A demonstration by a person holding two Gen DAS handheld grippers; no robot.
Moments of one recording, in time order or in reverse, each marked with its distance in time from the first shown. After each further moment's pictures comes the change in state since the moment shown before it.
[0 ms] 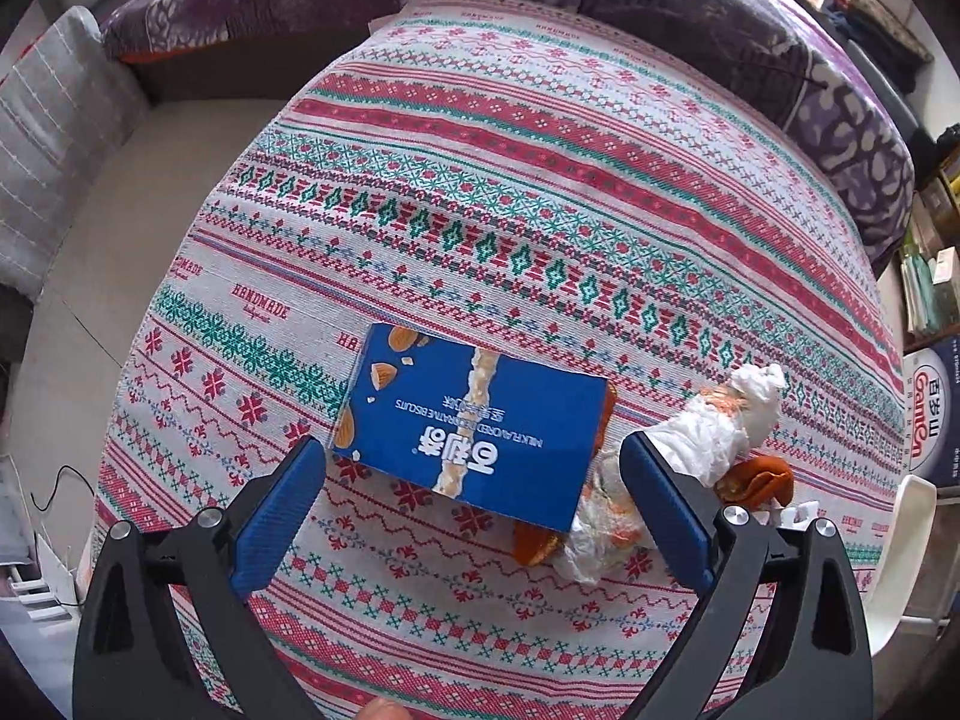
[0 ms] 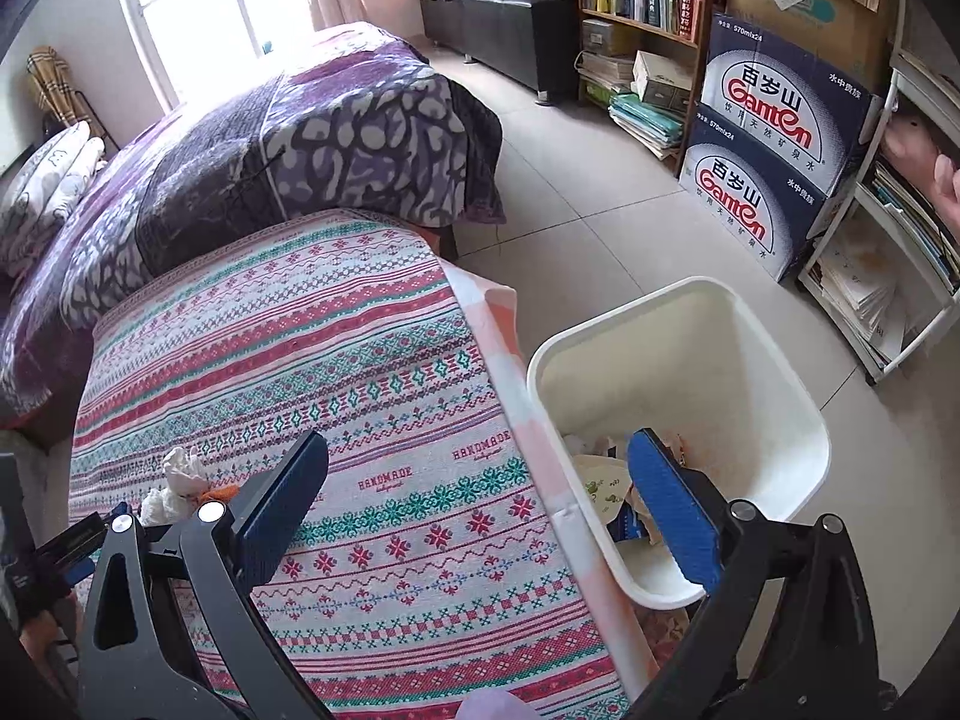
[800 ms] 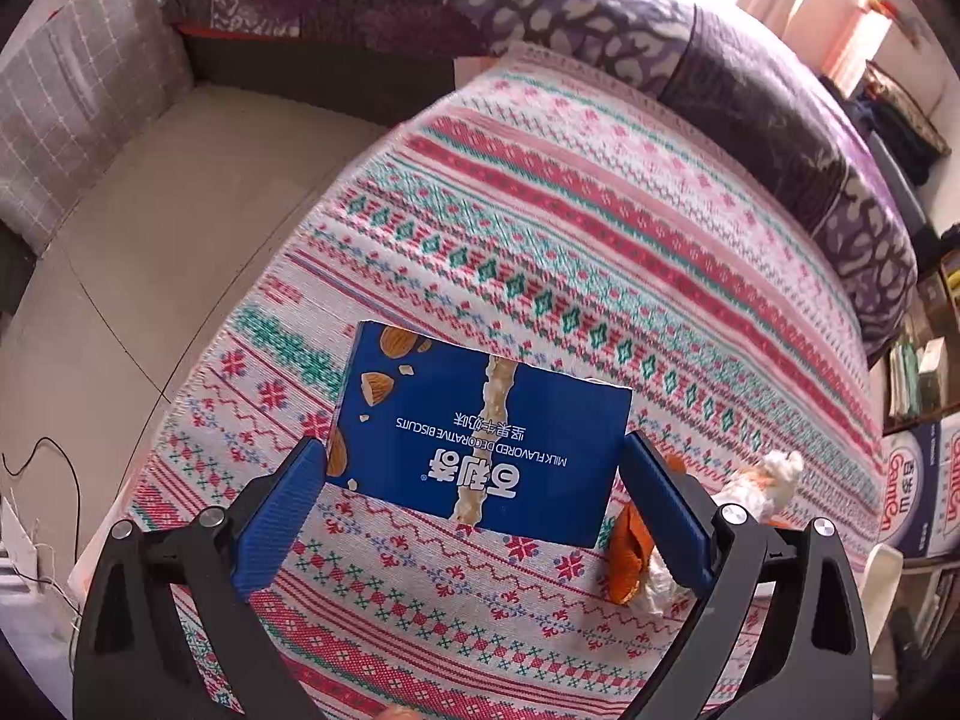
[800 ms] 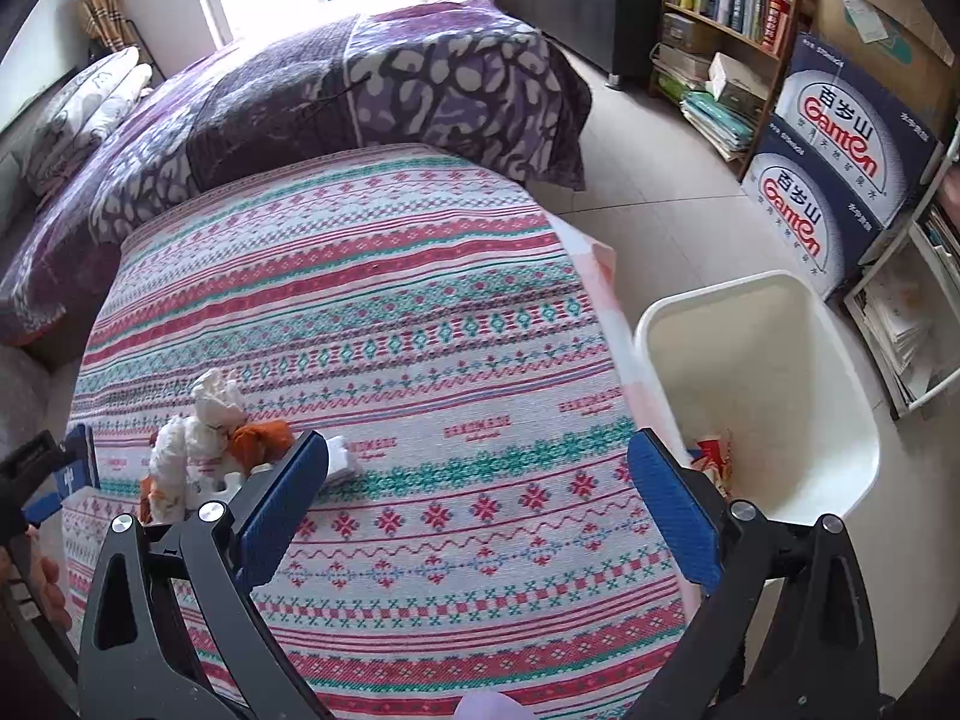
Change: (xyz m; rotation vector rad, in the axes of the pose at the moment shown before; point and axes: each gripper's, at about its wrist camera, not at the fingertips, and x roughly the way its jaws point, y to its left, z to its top) left arm -0.038 0.075 0.003 -0.168 -0.124 -0.052; right arm 0.019 0.065 -0.030 -0.155 0.072 0.069
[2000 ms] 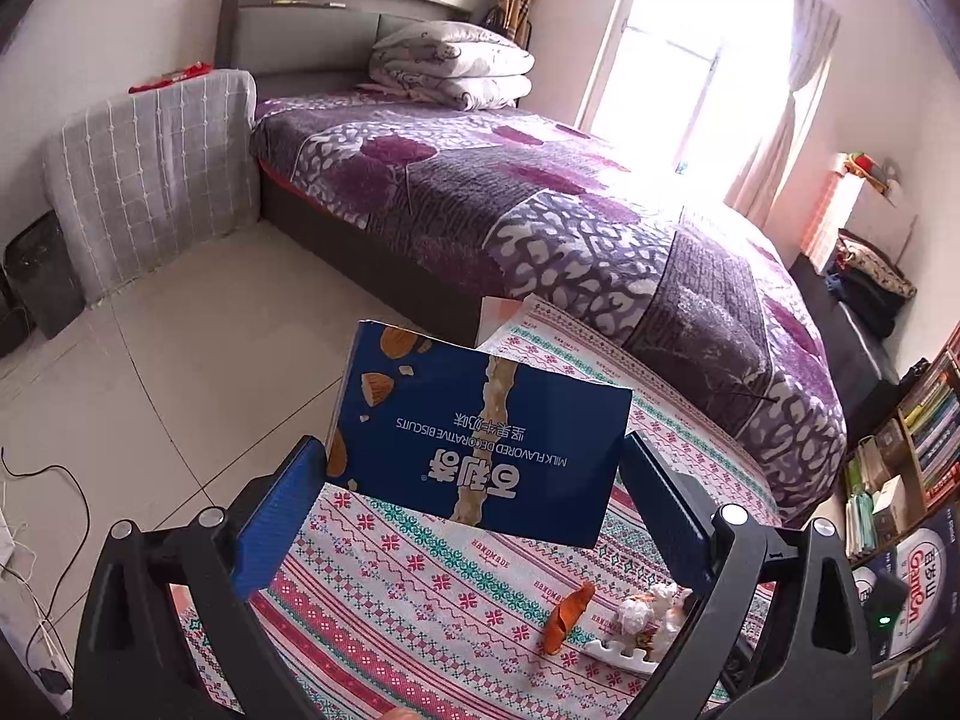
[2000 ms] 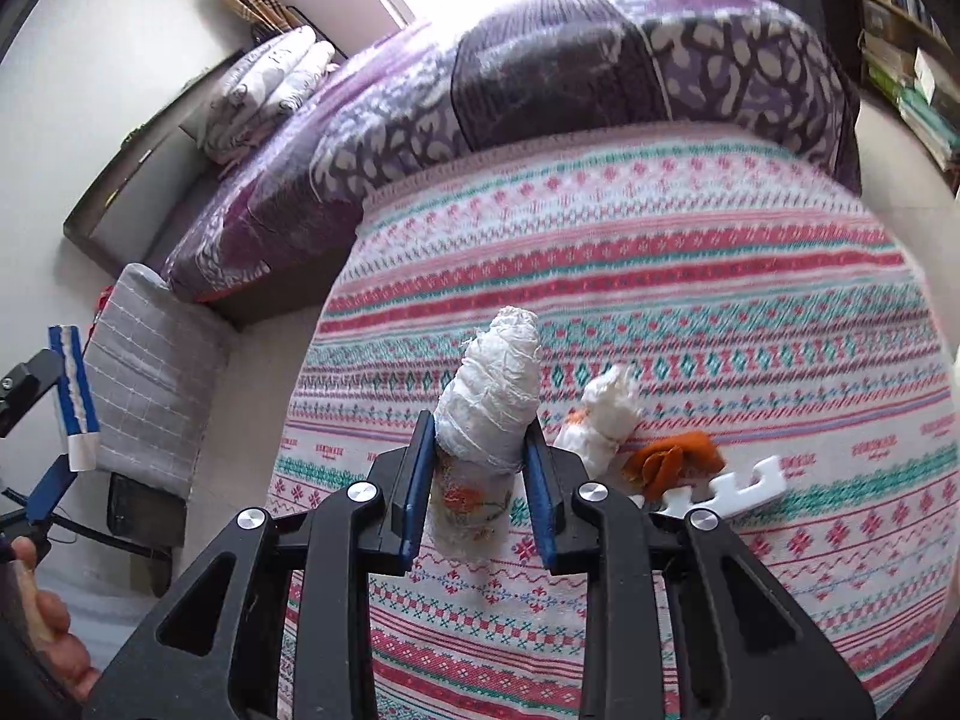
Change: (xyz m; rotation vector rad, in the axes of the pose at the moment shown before) left arm -0.157 0.018 0.010 -0.109 -0.446 -0.024; right arm -0.009 0.151 0.010 -0.093 0.010 0.469
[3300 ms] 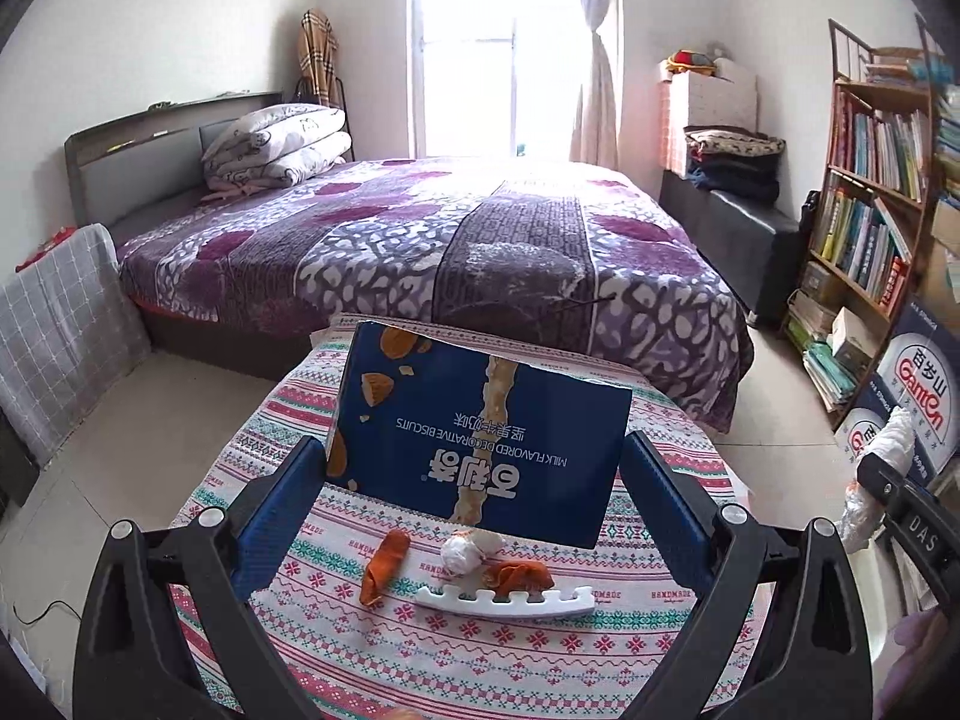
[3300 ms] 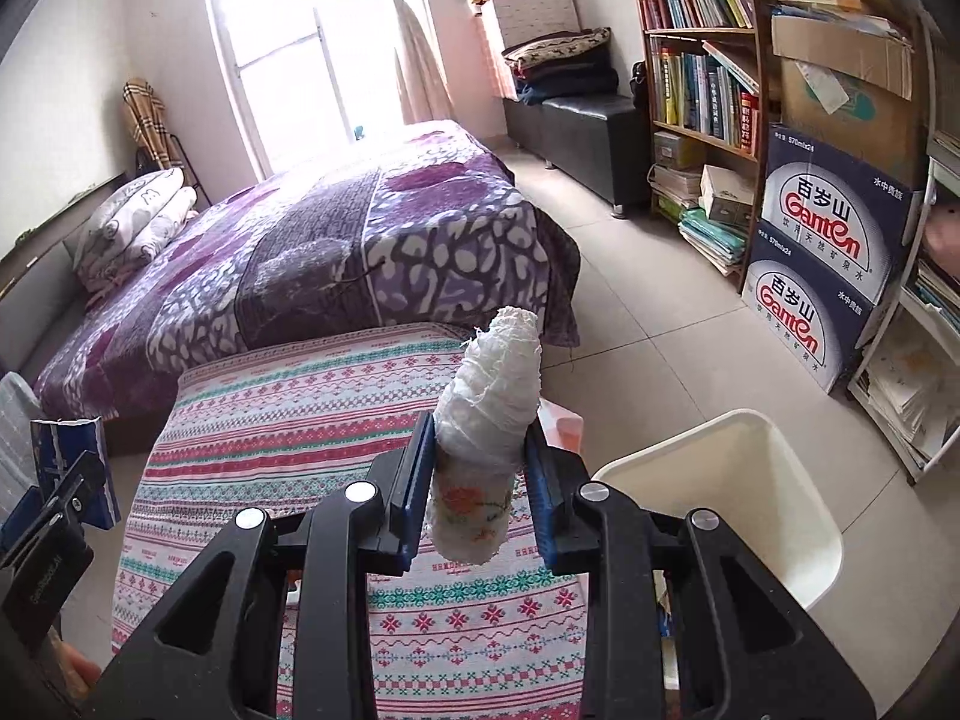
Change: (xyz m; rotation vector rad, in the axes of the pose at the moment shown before) left arm -0.047 -0.189 -0.119 0.404 -0.109 -0.159; right arm -0.171 -0.164 0.011 0.074 -0.363 -0.396
